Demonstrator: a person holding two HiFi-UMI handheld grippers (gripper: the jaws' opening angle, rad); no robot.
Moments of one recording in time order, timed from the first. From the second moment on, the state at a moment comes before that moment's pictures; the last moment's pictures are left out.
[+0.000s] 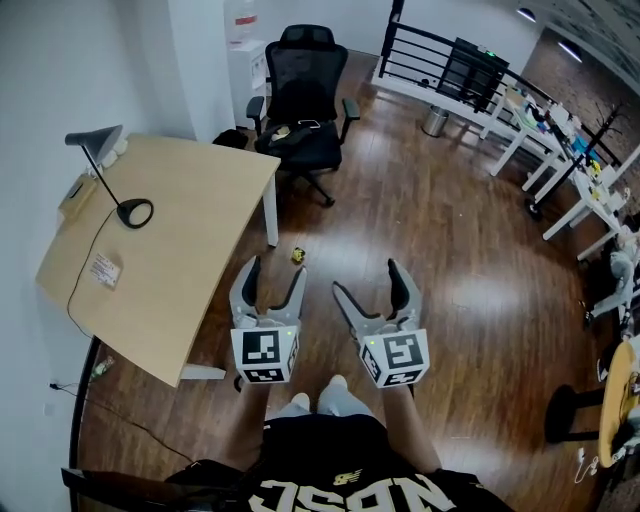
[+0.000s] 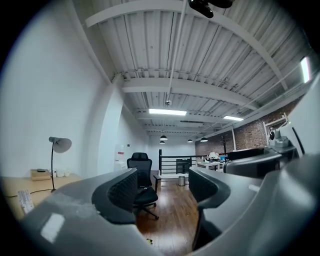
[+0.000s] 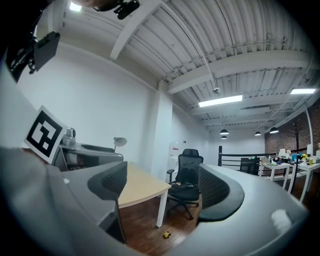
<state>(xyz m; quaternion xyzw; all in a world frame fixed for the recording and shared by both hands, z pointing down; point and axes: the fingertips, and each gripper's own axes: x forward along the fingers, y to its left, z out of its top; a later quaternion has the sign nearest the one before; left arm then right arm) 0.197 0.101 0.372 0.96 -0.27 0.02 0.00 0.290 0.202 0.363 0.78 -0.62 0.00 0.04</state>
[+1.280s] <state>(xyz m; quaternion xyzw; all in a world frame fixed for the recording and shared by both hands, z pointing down) -0.036 -0.092 0.394 0.68 -0.73 0.06 0.01 0.080 -0.142 0.389 0.32 -0.95 0.00 0.00</state>
